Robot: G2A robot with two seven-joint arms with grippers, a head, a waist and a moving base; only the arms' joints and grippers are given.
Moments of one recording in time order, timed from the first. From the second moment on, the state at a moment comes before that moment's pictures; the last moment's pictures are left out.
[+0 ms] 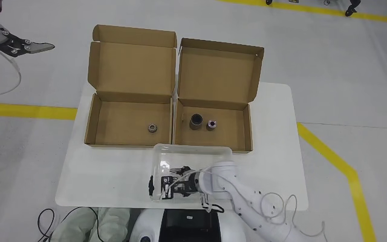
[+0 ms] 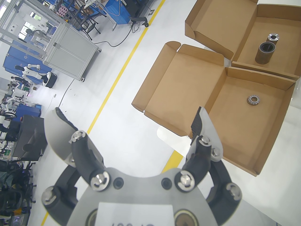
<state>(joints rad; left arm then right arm) 0.47 -0.15 -1.01 -1.52 0.83 -0.88 -0.12 -1.21 -1.39 0.73 -1.63 -1.50 -0.84 0.75</state>
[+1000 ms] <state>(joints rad) 0.47 -0.15 -1.01 -1.52 0.83 -0.88 -0.12 -1.17 -1.40 0.65 -1.58 -1.57 -0.70 0.69</state>
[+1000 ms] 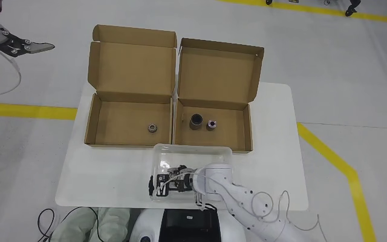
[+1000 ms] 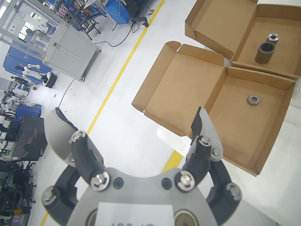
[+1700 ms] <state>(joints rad) 0.47 -0.15 -1.01 -1.52 0.83 -0.88 -0.12 -1.28 -1.34 0.80 -1.81 -1.44 -0.74 0.51</state>
